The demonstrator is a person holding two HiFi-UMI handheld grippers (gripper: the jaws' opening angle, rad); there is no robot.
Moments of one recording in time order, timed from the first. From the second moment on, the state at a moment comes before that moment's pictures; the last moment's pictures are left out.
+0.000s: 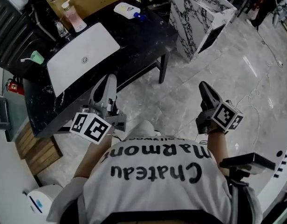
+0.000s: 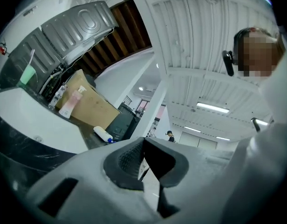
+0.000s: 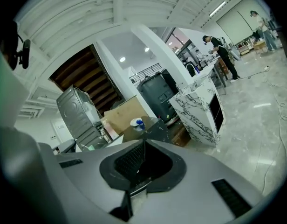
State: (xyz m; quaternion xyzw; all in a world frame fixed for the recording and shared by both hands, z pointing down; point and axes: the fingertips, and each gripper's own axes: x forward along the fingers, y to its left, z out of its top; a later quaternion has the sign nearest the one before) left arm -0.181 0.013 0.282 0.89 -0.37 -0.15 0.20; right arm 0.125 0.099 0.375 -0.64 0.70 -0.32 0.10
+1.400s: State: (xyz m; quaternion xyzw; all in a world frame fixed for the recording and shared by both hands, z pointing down) left arm -0.048 -0.303 0.235 0.91 -0.37 -0.11 0.11; right arm 0.244 -0.246 0.352 -0.59 0.73 -0.33 0.12
